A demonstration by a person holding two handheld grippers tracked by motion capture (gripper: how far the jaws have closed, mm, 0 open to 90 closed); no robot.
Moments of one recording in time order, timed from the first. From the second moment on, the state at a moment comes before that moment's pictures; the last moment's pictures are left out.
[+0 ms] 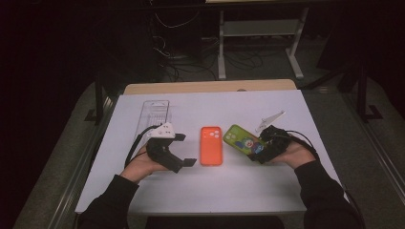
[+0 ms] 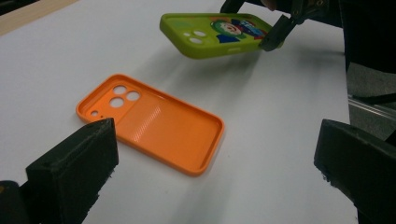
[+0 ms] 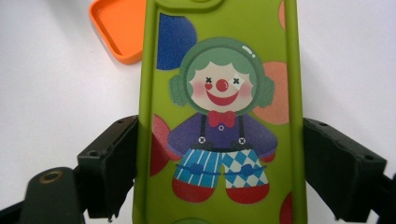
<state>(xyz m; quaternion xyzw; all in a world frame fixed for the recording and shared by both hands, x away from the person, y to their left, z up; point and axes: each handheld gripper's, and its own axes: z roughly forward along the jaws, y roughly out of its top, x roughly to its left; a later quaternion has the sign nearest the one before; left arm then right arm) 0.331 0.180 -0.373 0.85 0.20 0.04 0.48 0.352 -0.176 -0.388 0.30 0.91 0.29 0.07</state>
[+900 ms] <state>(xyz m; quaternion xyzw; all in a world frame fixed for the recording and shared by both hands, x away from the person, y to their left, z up) 0.367 0.157 -0.362 0.86 0.16 0.05 0.48 0.391 -0.134 -0.382 0.19 0.94 0.28 0.04</state>
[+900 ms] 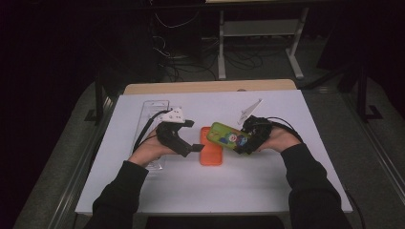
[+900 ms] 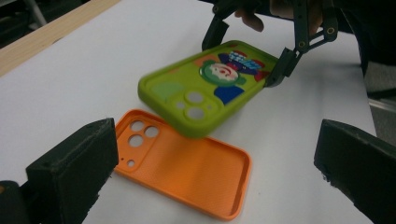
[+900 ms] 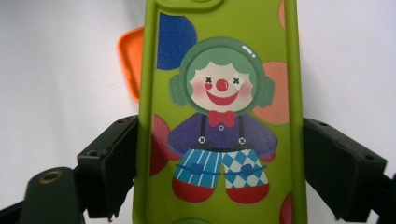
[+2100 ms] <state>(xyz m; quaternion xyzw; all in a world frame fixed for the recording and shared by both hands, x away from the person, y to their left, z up) 0.338 0.126 -0.375 0.93 0.01 0.01 0.36 0.345 -0.076 -0.372 0.02 0.96 0.26 0.00</state>
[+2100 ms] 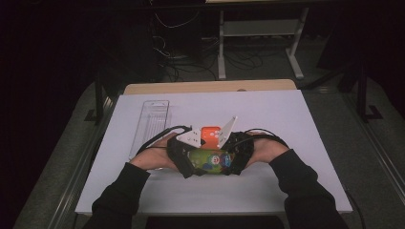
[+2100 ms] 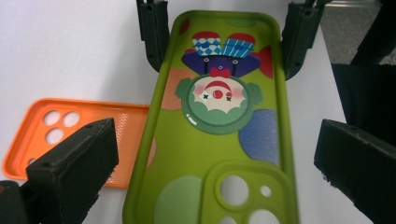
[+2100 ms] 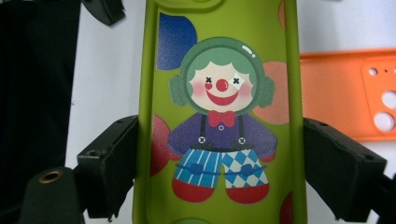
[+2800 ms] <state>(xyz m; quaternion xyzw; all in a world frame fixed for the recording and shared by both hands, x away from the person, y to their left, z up) 0.334 0.117 -0.386 0.94 0.00 -0.01 0.34 0.339 -0.073 -0.367 0.00 0.97 0.26 0.00</state>
